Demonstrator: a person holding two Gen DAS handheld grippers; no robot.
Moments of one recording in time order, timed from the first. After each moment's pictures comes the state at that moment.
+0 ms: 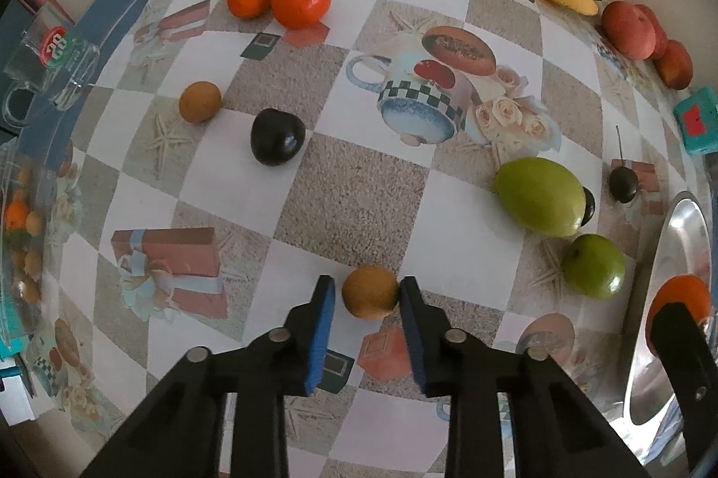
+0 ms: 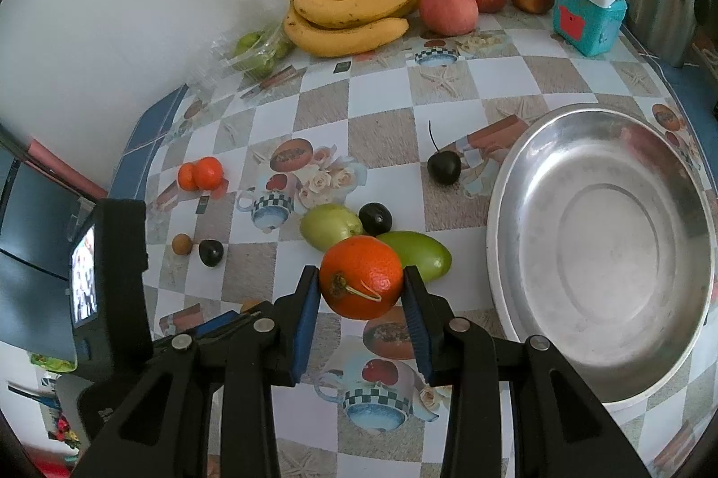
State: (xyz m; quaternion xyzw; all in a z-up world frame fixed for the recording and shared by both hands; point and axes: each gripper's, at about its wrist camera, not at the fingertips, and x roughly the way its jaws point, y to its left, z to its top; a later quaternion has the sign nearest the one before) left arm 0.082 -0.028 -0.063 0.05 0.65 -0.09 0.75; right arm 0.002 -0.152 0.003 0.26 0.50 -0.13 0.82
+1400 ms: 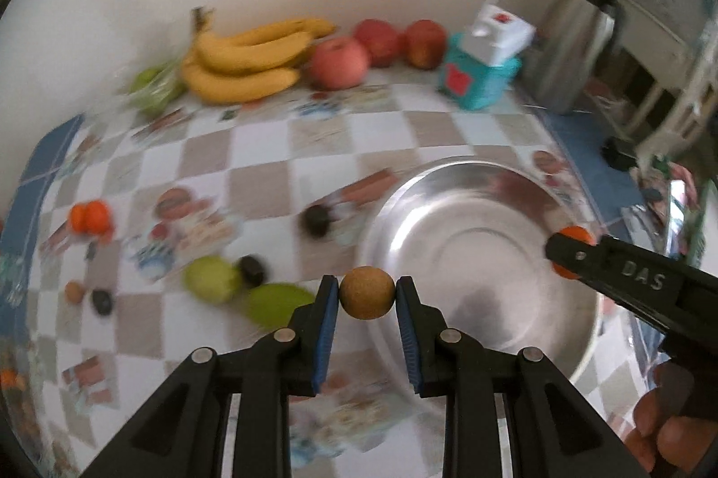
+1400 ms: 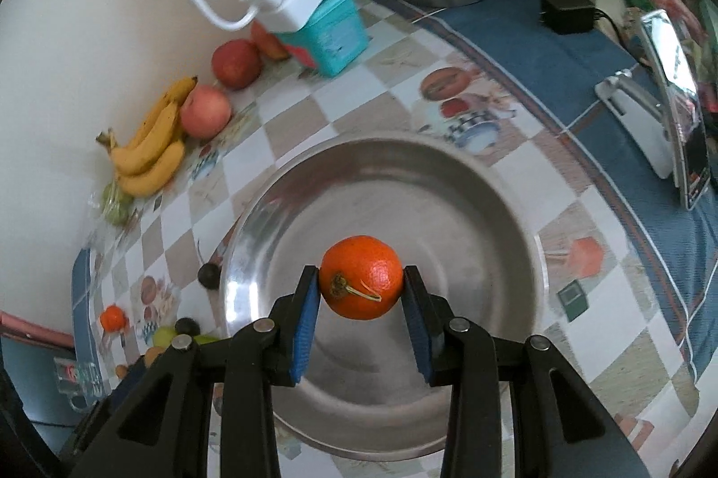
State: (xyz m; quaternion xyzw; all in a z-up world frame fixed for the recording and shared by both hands) left arm -0.015 -0.183 0.015 0.15 0.48 -0.33 0.80; right arm -0.109 -0.318 0.006 0.38 0.42 -0.32 0.76
